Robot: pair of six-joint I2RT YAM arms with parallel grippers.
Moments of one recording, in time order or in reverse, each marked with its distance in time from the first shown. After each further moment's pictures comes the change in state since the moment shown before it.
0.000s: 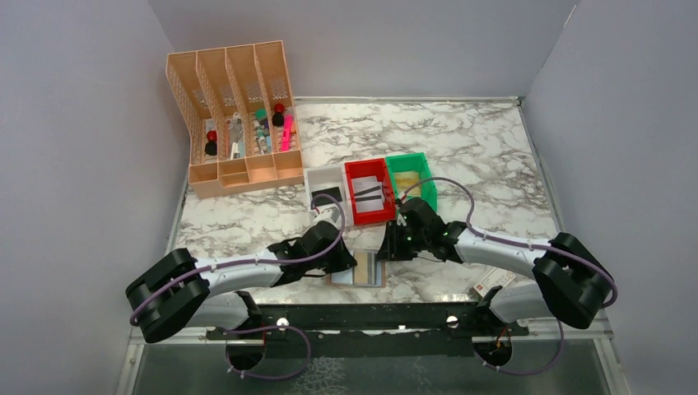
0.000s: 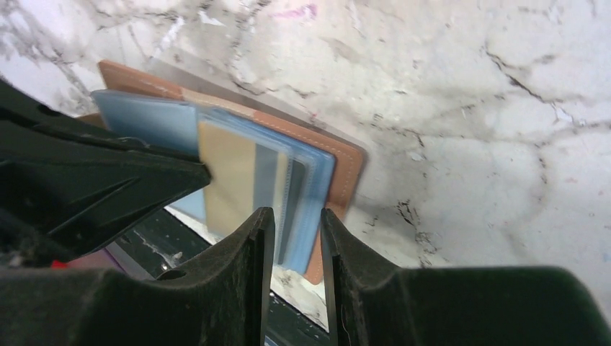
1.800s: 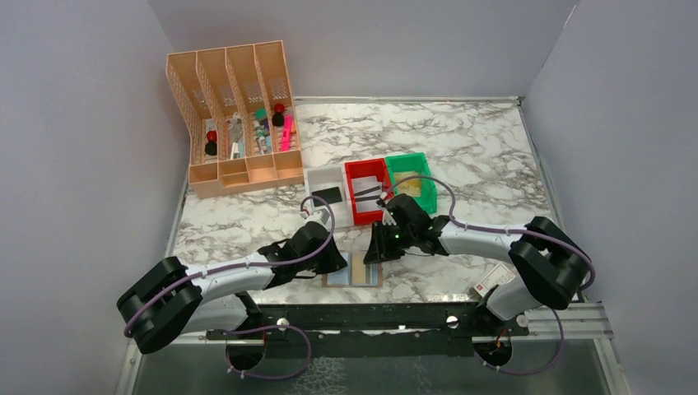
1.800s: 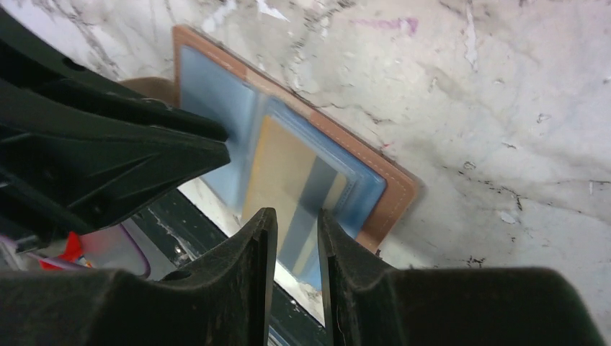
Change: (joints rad) left arm 0.076 -0.073 -0.062 -0.044 0.023 0.061; right arm 0.022 0.132 0.100 0.047 -0.119 -0.069
